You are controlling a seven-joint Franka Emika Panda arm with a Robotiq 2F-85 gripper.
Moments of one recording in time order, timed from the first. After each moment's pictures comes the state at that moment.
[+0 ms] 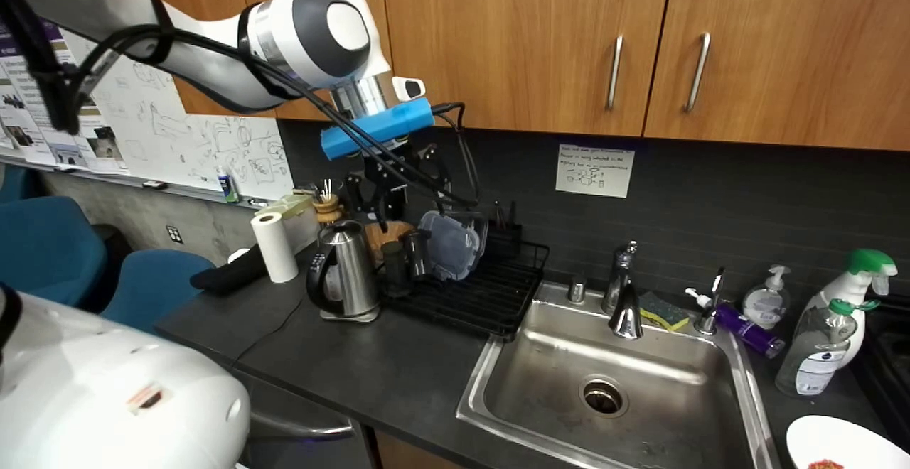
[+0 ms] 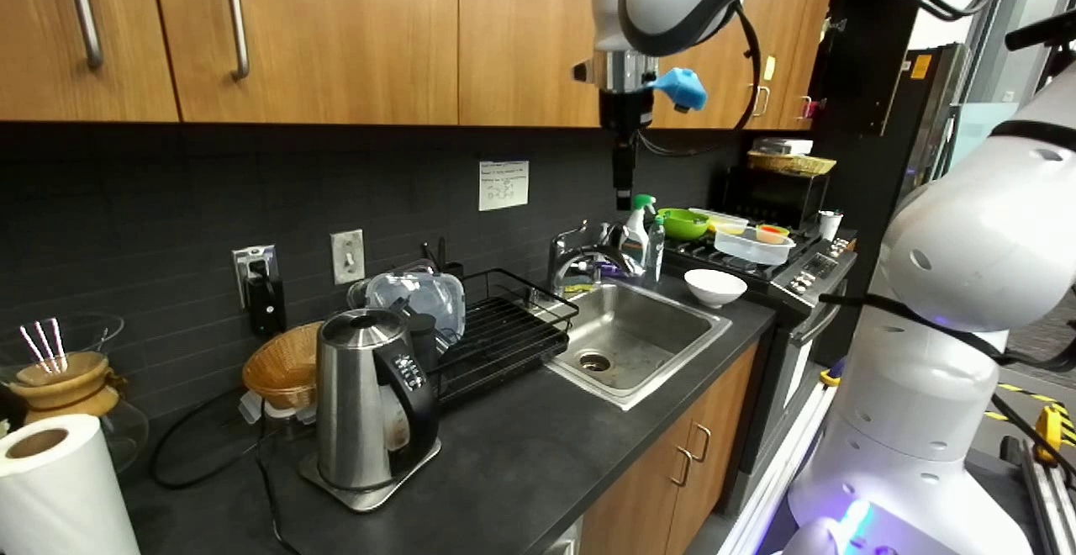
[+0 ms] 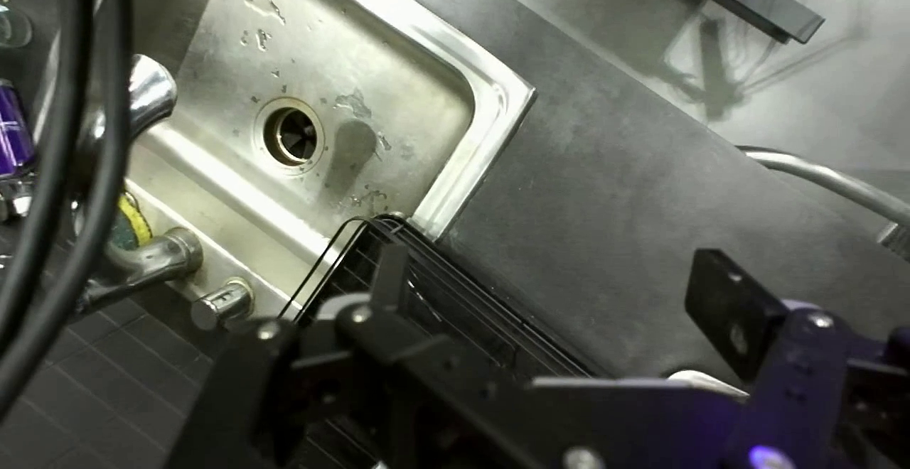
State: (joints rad) arm 0.02 -0.54 -0.04 -2.55 -0.32 2.03 -0.40
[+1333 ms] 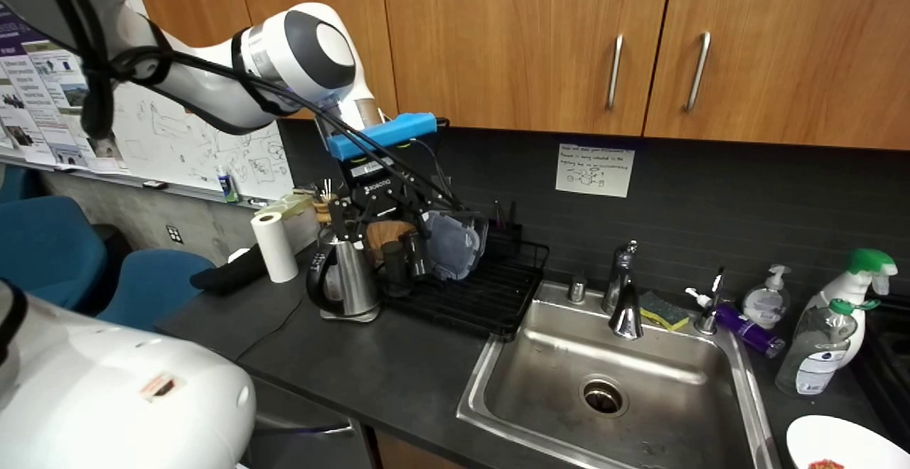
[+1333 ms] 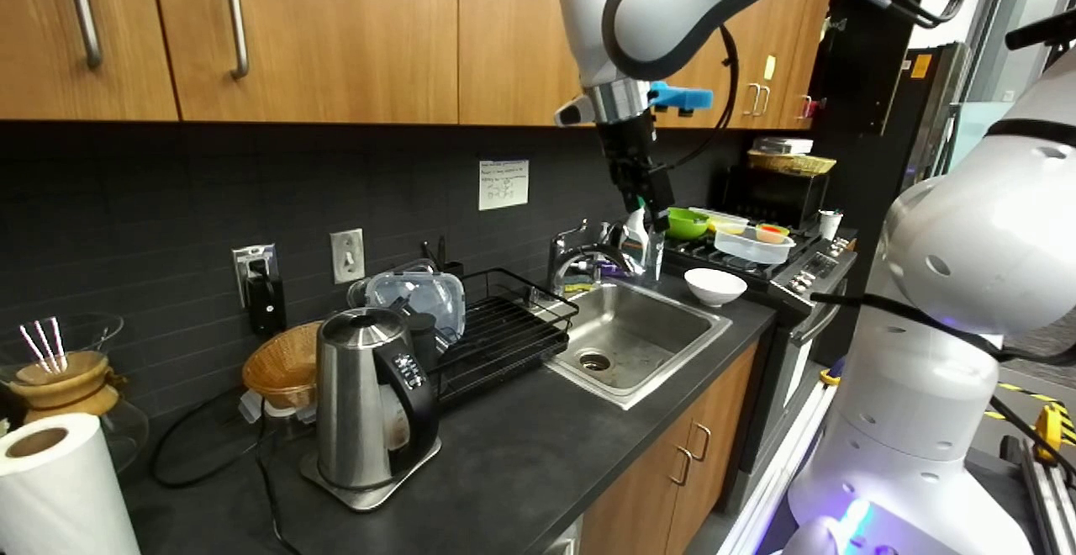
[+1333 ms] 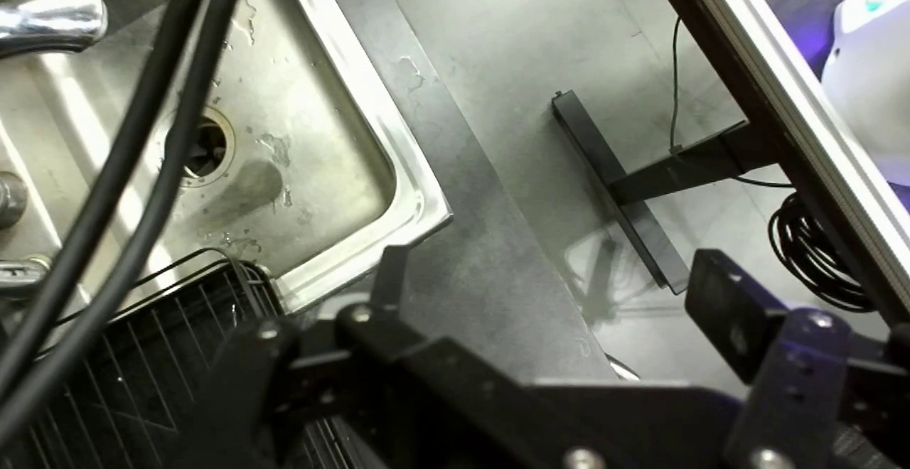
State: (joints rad) arm 0.10 -0.48 -0.03 -2.56 -0.40 1.85 -0.76
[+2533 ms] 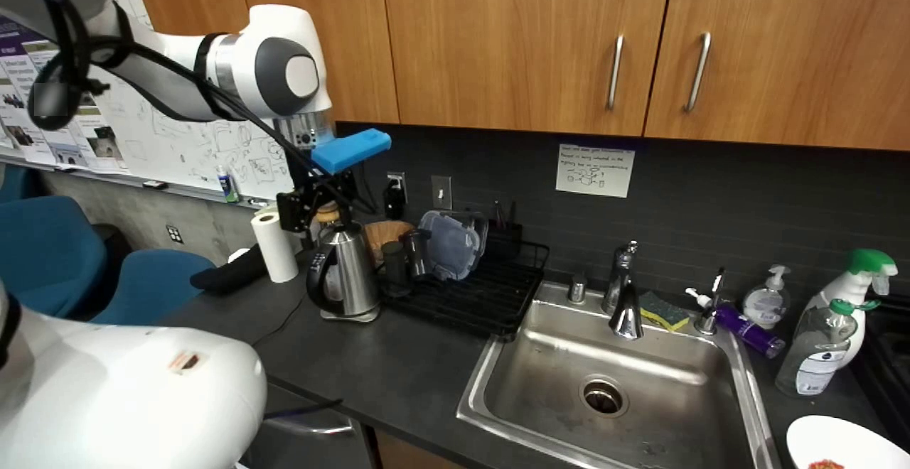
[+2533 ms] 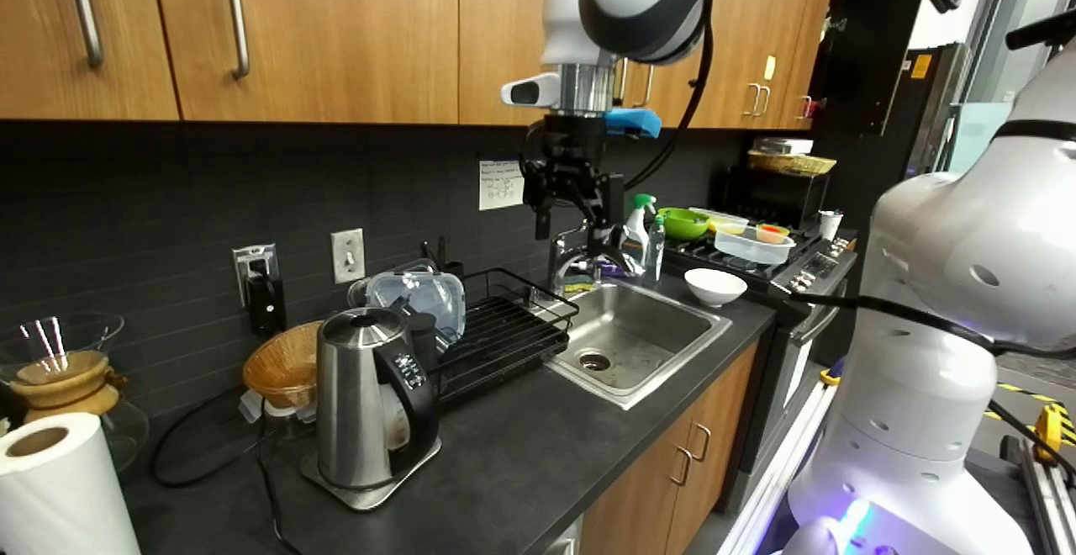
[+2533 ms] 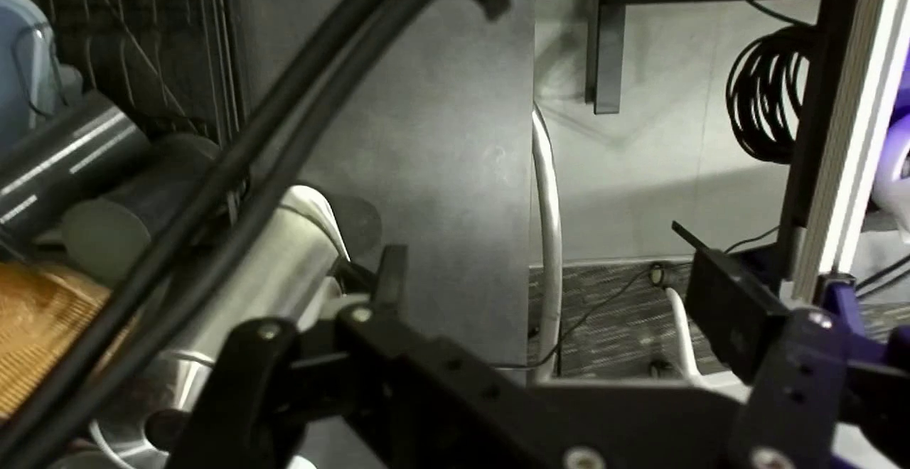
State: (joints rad) arm 0.29 -0.48 -0.05 -2.59 -0.01 2.10 -1.24
